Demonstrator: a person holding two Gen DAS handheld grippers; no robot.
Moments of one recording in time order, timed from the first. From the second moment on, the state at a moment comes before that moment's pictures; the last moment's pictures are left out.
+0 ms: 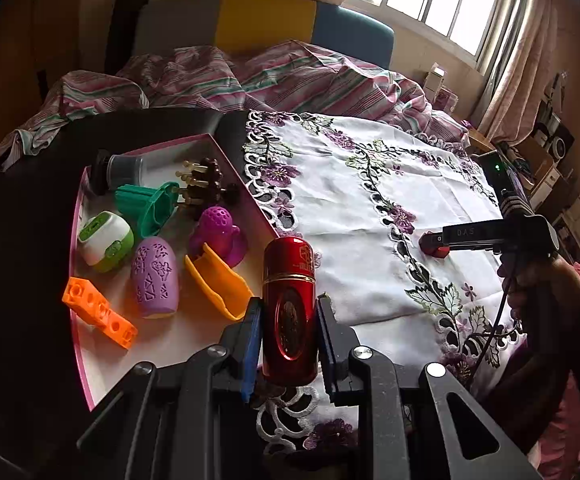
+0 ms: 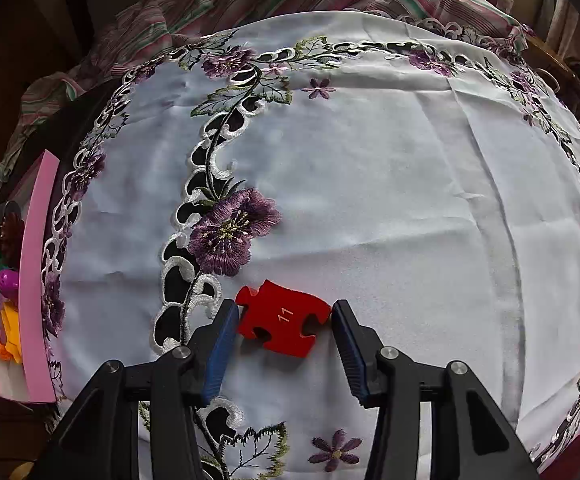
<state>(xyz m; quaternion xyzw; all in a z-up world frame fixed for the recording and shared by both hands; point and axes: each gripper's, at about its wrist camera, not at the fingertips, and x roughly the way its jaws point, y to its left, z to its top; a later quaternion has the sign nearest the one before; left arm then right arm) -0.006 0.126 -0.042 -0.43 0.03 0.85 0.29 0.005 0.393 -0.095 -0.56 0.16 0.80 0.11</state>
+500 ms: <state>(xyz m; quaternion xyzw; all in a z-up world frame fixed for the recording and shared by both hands) -0.038 0.037 -0.044 -0.44 -0.04 0.87 0.22 0.004 0.391 -0.093 -0.56 0.15 0.81 0.12</state>
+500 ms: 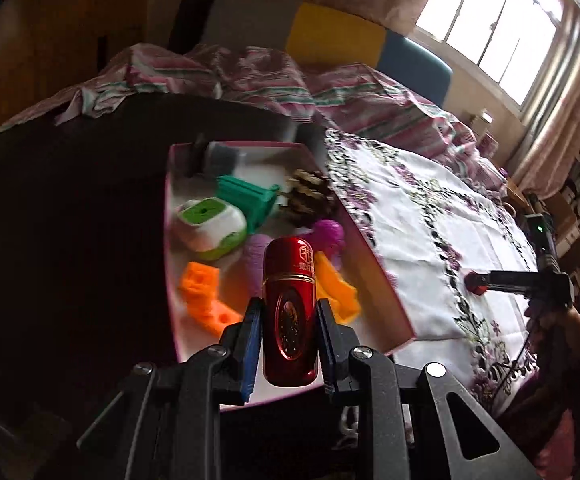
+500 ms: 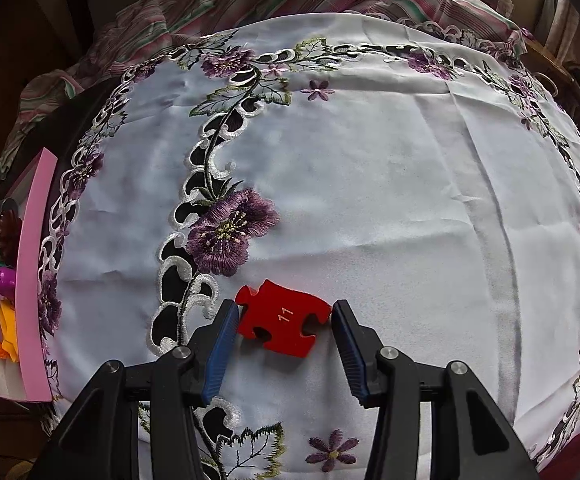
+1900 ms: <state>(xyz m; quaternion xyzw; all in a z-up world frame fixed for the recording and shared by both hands) -0.030 0.021 -0.040 -0.39 0.02 0.91 0.12 0.006 0.328 -0.048 -0.49 0.10 0.86 0.02</state>
